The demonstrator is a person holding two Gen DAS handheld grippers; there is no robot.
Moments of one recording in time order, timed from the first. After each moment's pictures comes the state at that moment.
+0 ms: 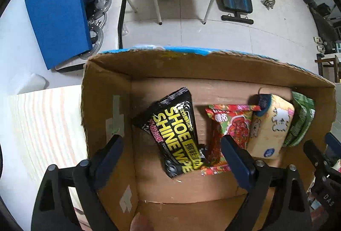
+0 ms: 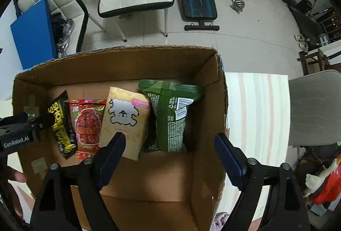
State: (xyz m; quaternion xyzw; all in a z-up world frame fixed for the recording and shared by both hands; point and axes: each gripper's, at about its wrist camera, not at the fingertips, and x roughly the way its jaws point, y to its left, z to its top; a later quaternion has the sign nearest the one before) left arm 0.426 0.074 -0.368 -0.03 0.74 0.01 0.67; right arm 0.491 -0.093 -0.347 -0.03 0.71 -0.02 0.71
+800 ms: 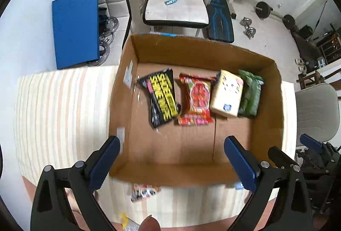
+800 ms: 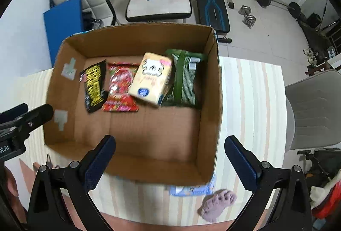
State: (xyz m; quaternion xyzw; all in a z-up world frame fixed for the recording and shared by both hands) left arm 0.302 0.068 -0.258 -0.08 0.64 0.00 0.76; right arm 0.375 -0.090 -0.271 -0.03 0.66 0.05 0.75
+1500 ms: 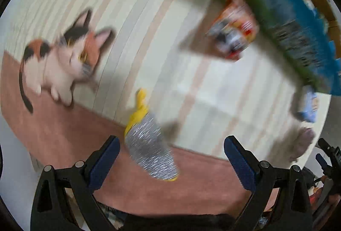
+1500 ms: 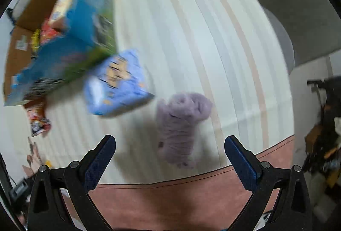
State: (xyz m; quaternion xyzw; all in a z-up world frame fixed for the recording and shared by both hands) left arm 0.054 0.141 -0.400 -0.21 0.75 0.13 0.61; right arm 0.205 -0.238 -0.378 0.09 0.73 -0.06 0.67
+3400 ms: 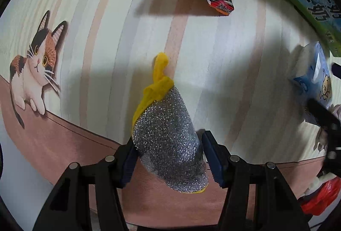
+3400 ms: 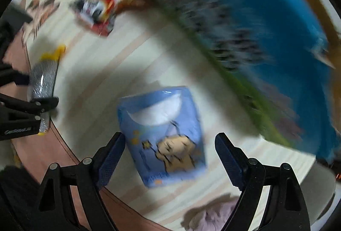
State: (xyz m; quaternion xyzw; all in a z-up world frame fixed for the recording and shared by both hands) left arm 0.050 0.074 -0.454 -0.12 0.78 0.10 0.61; right arm 0.205 -0.007 -0.435 -0.34 0.65 0.30 0.61
